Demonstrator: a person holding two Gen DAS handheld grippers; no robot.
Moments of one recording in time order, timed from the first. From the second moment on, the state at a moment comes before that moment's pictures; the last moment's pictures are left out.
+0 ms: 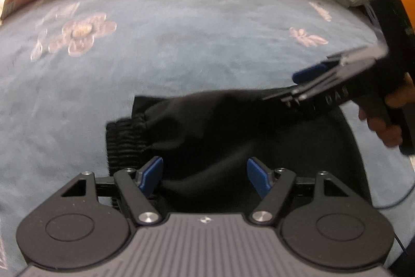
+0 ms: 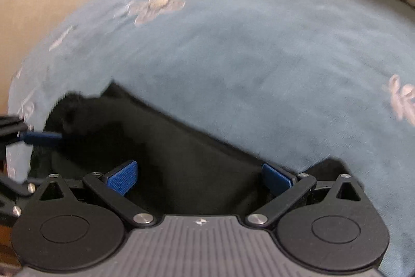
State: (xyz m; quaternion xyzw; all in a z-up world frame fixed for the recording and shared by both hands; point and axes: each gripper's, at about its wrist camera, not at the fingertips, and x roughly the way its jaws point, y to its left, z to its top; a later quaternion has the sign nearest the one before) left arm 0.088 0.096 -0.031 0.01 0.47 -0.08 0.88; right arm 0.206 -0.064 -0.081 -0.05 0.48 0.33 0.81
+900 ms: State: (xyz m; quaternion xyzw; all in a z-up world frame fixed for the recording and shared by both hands) left arm 0.047 0.076 -0.021 -0.04 0.49 -0.18 0.85; right arm 0.202 0.012 -0.075 -0.08 0.53 0.37 0.76
